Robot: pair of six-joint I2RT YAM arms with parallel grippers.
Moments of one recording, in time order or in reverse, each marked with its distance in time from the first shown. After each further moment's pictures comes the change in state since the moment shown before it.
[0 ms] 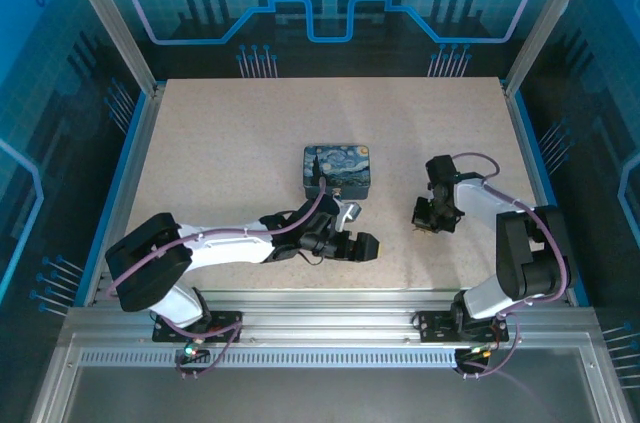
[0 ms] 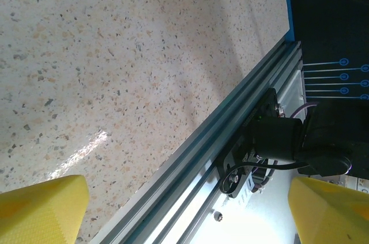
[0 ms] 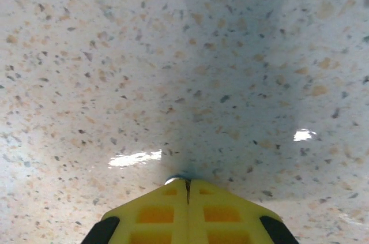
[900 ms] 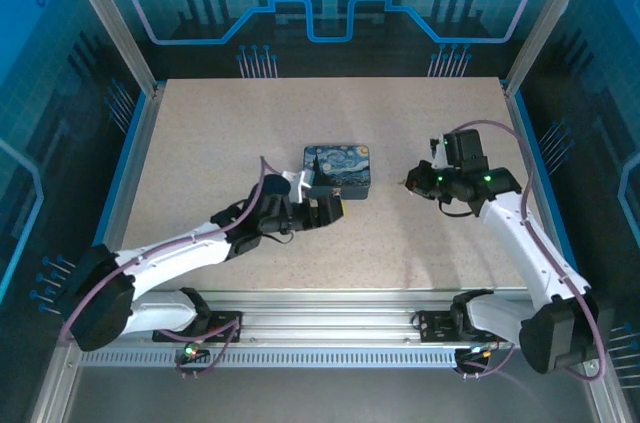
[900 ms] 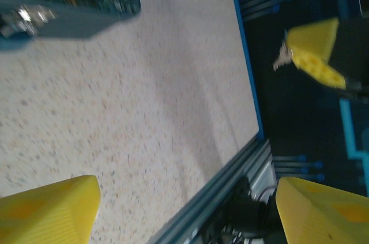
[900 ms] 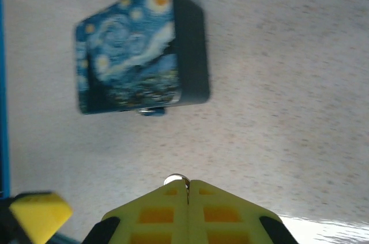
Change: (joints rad) left arm 0.238 -0.322 -0.107 -0.009 -0.101 -0.046; right arm 0.087 -0.384 0.222 -0.061 -0.214 0.111
